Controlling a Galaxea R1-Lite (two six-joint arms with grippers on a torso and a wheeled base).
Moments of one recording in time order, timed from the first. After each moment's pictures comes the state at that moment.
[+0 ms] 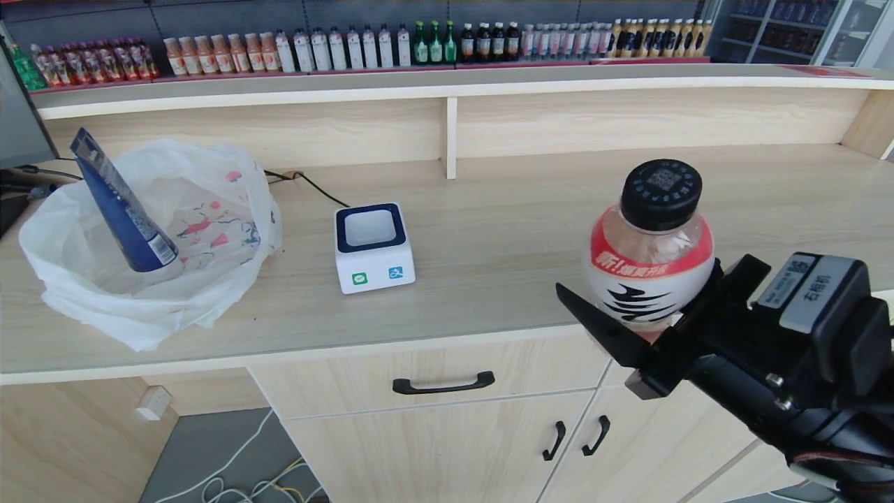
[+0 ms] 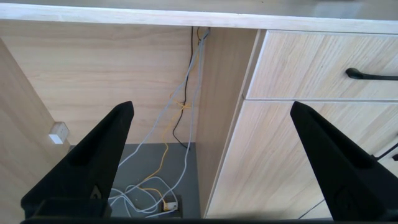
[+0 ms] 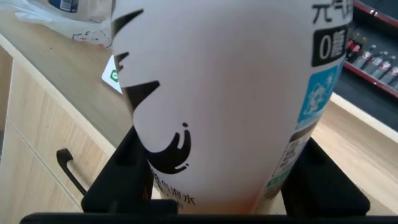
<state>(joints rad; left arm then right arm) 0.00 0.00 0.00 0.00 0.00 0.00 0.74 1.54 -0.36 -1.50 0.02 -0.62</state>
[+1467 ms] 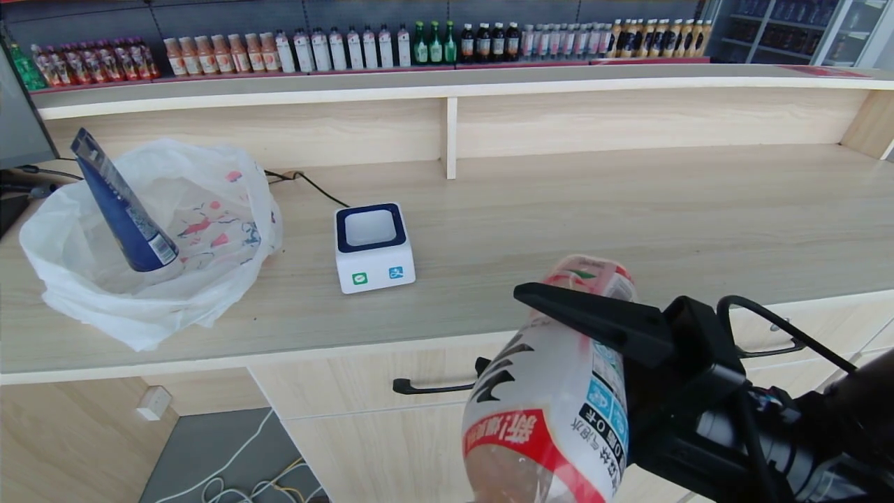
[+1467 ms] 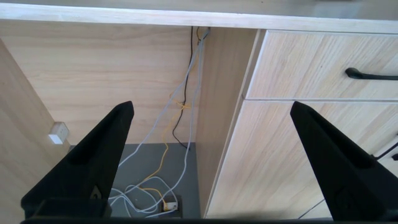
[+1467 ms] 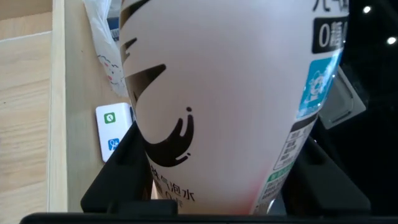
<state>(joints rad) 0.00 0.00 0.00 0.00 0.00 0.00 0.87 1.62 -0.41 -1.57 0.36 -1.49</state>
